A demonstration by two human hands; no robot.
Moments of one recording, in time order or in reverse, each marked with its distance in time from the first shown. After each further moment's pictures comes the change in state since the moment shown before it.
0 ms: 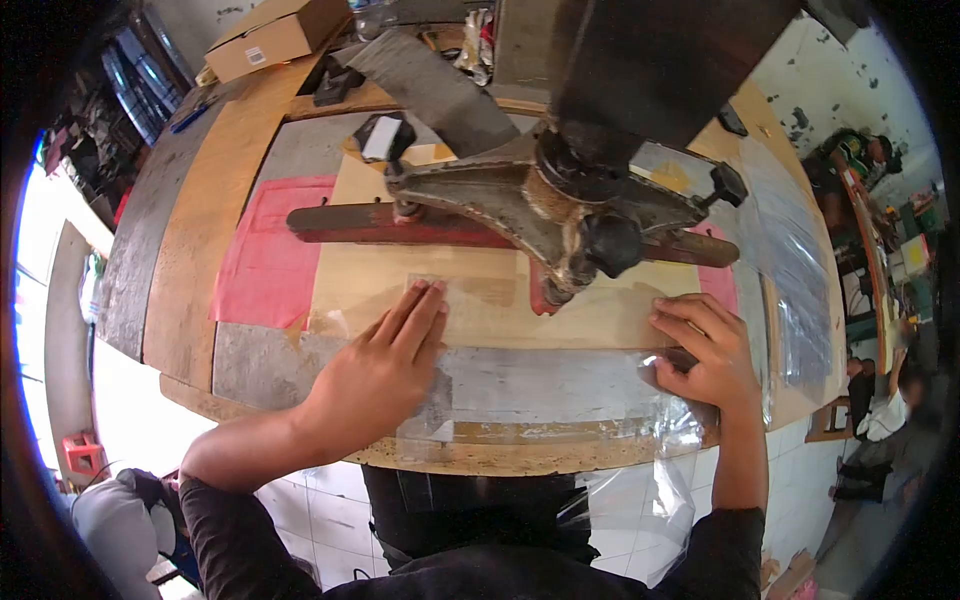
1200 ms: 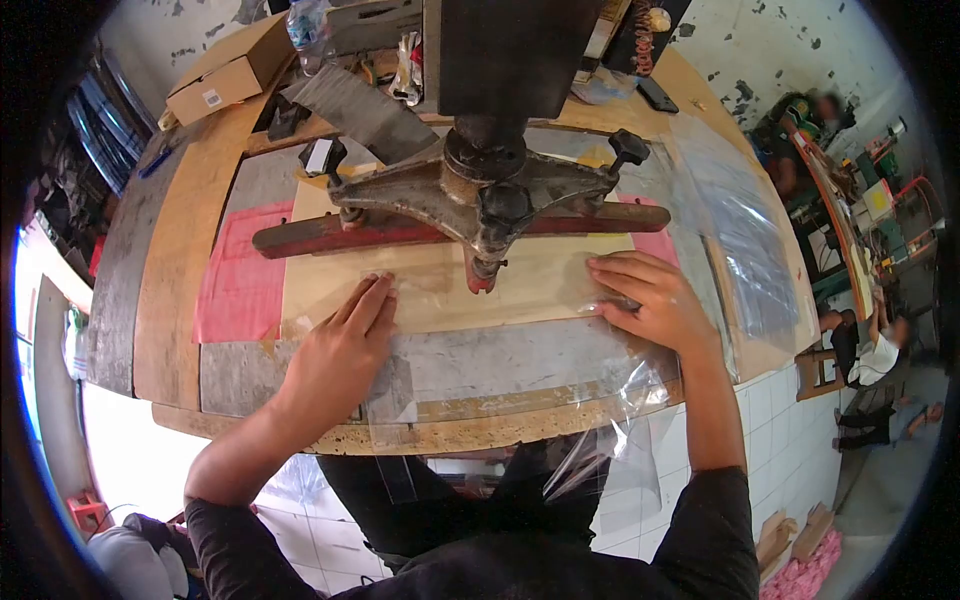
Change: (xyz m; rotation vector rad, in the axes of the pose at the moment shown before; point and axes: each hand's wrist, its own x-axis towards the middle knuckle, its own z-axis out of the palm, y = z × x) left_hand 0.006 -0.001 0.005 -0.057 0.159 -0.076; right_hand -0.007 0.018 0.000 0.070 -0.039 0.018
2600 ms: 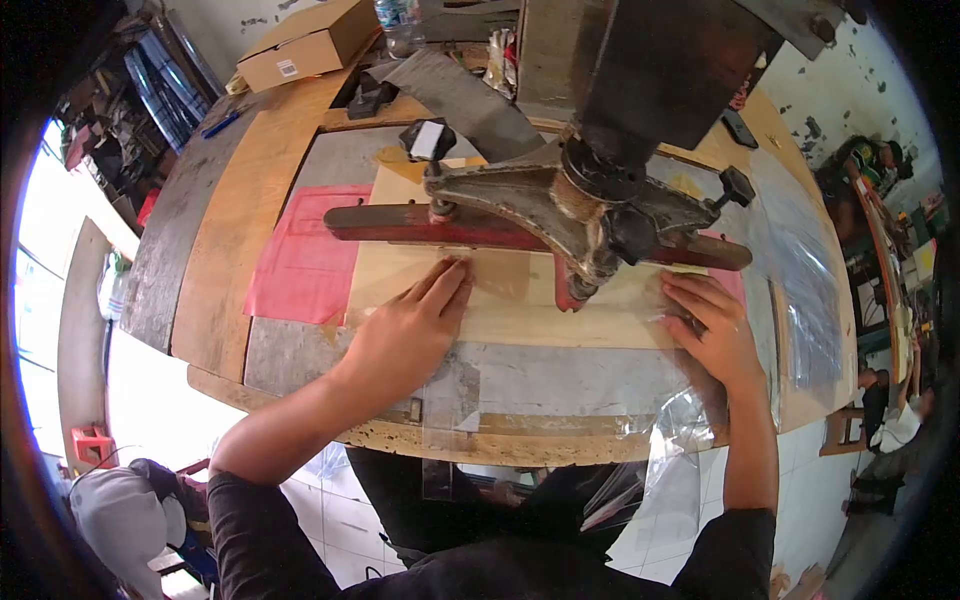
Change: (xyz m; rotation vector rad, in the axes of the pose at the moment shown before) left_hand 0.007 -0.018 0.010 0.070 0.020 -0.032; right_hand 0.015 0.001 0.012 0.029 0.005 0.145
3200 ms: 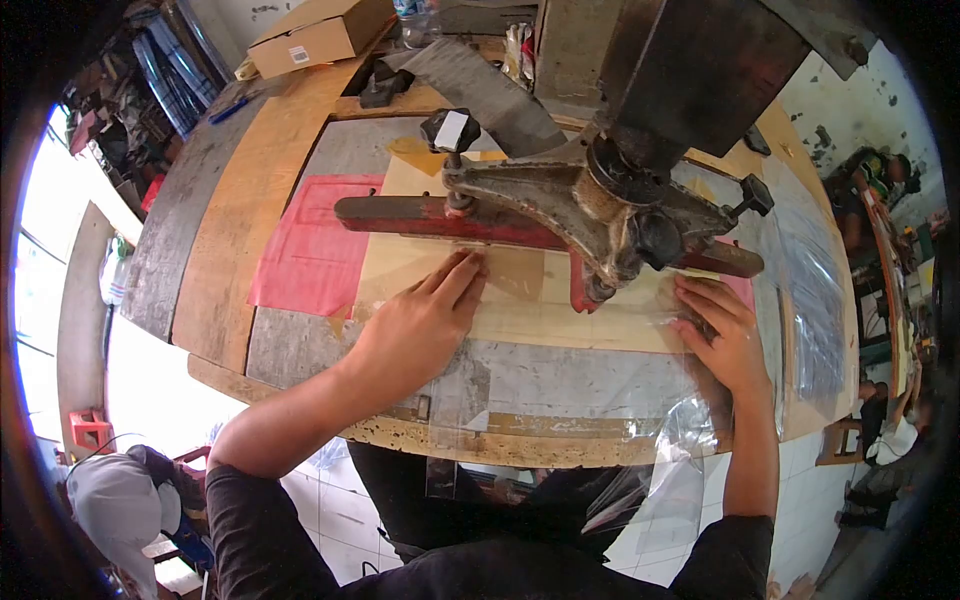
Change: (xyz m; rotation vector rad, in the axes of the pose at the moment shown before) left_hand 0.001 0.000 0.000 -0.006 -0.029 -0.010; right_hand 0.001 -0.003 0.004 0.012 0.023 0.028
